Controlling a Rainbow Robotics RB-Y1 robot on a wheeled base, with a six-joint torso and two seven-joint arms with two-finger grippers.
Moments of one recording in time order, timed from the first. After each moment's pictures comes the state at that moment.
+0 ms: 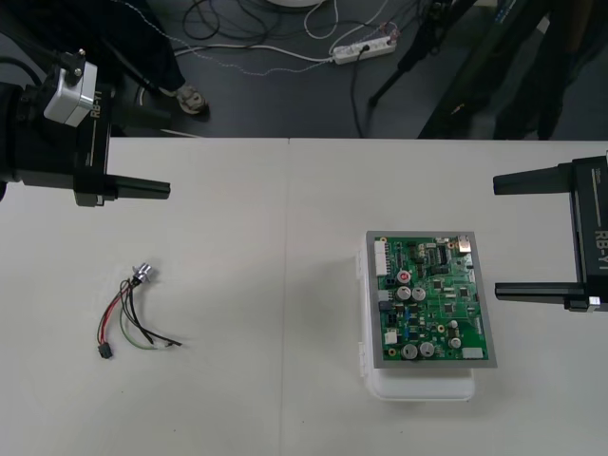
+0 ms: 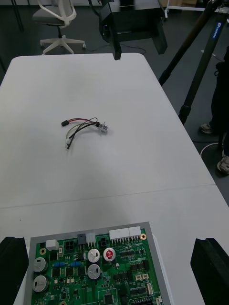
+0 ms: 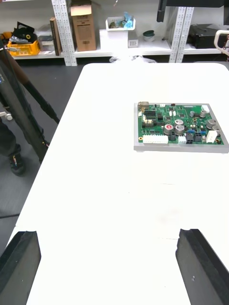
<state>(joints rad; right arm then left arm) -0.10 -0.65 -0.44 -2.27 1.35 -1.57 -0.59 -0.50 1.26 -0.35 -1.75 -0.81 -0.99 0.07</state>
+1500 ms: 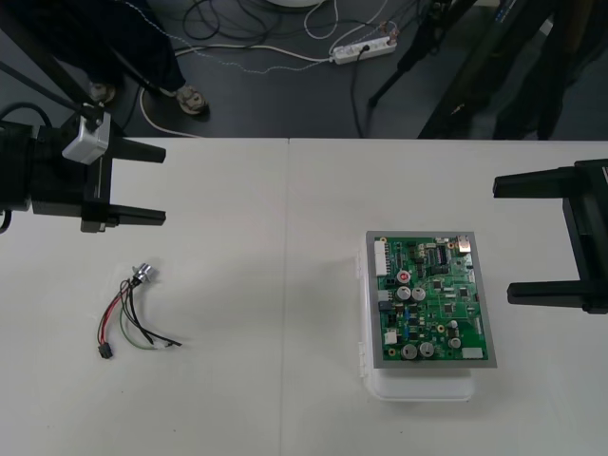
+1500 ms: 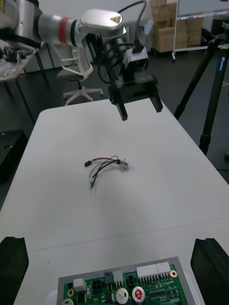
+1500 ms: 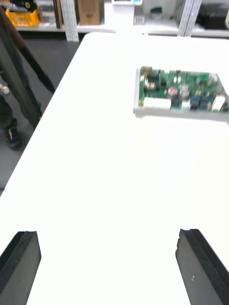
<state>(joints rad) -0.10 -0.64 -0.42 -2.14 1.15 -1.57 -0.59 -0.44 1.21 -0.36 -1.68 -0.93 -1.00 0.06</state>
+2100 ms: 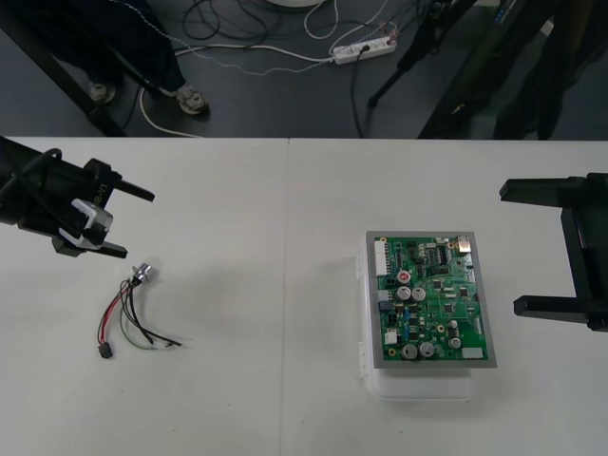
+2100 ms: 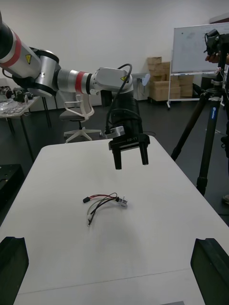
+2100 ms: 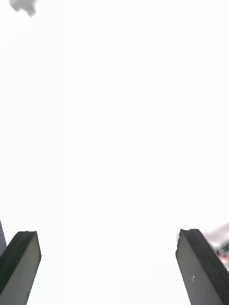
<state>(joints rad) -0.03 -0.53 -0.44 -2.09 1.02 -1.57 -0.41 -0.49 1.13 -0.34 -1.59 -1.36 -1.25 -0.46</state>
